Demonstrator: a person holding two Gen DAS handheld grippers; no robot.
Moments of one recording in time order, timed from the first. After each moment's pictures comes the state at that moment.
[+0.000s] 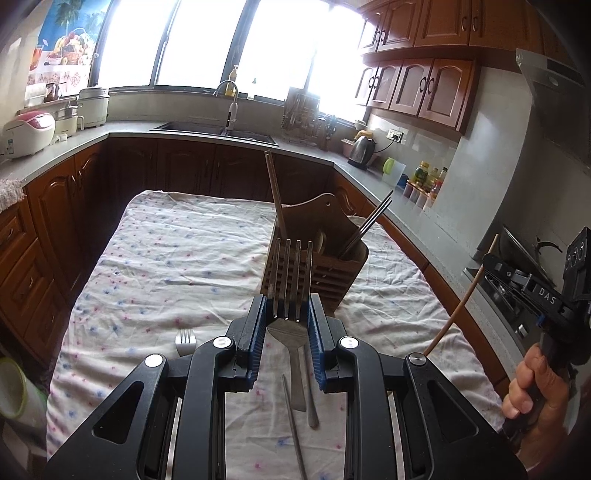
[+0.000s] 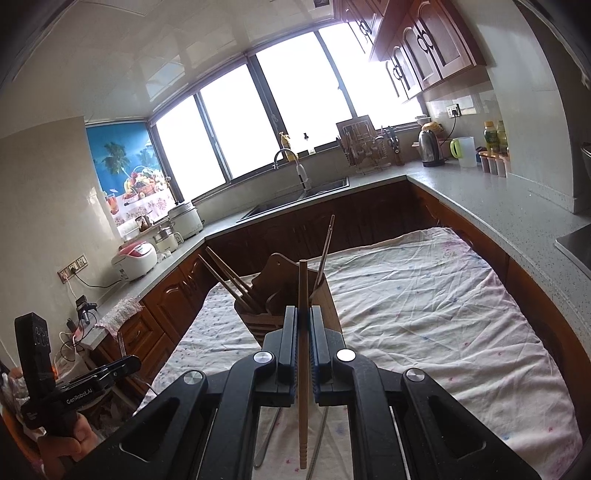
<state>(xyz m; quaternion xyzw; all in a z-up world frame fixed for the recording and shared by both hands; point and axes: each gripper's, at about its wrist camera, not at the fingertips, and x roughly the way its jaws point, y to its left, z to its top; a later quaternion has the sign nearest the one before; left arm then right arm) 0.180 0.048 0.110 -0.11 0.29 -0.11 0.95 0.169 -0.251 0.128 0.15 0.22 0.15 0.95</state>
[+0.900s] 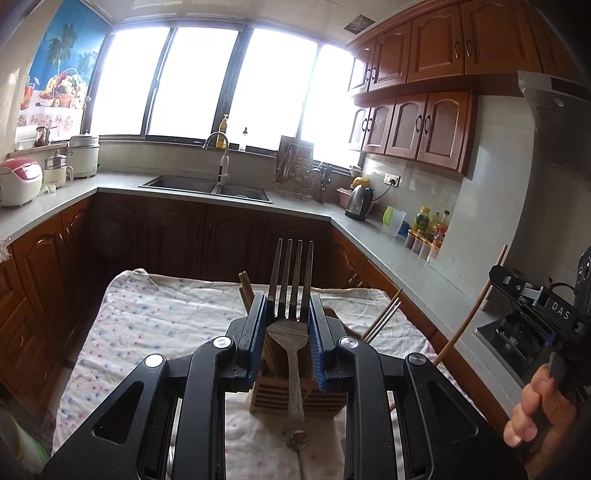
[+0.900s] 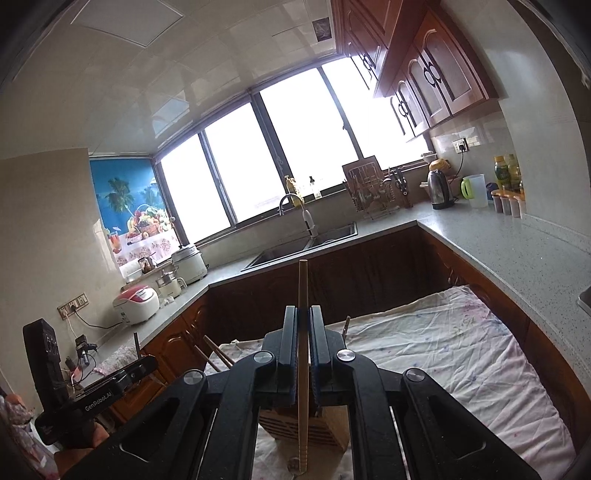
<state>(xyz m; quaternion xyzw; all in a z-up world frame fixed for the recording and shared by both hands) 0.288 0.027 0.169 -0.10 0.19 -0.10 0.97 0.246 -0.251 0.182 0.17 0.13 0.14 0.97</state>
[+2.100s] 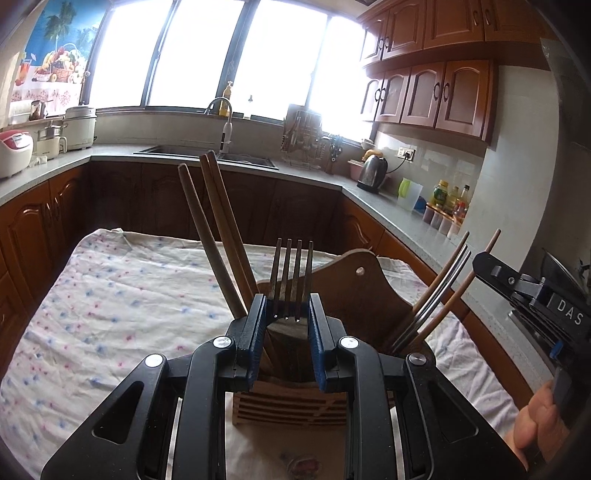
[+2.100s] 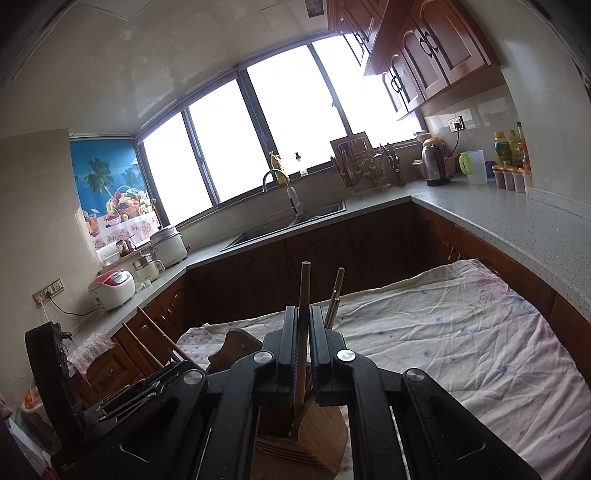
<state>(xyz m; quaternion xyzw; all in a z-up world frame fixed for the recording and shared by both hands) 0.363 -0.010 0.062 -0.09 0.24 -0.09 0.96 0.322 -0.219 0.101 0.16 0.18 0.13 0.96</state>
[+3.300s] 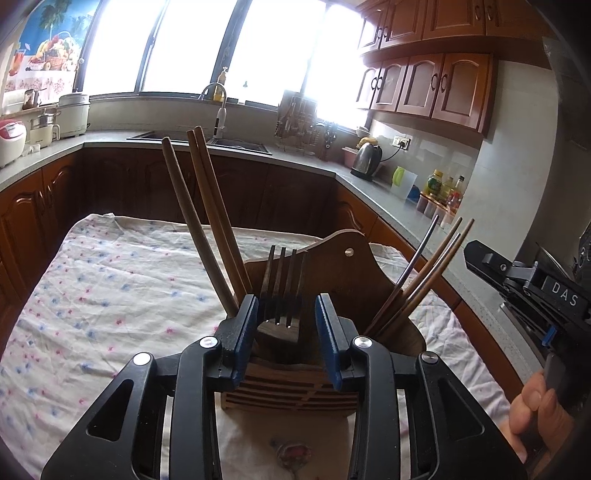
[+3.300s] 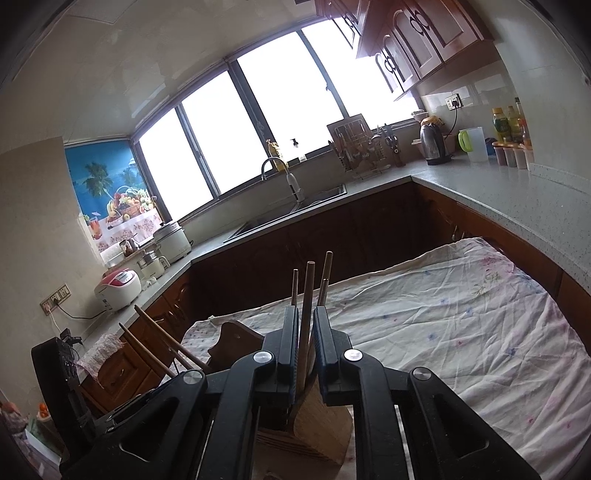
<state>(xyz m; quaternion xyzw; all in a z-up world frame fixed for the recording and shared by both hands) 0.360 -0.014 0.063 -0.10 0.26 -0.11 0.95 0.329 -0.231 0.094 0.19 0.20 0.14 0.95</state>
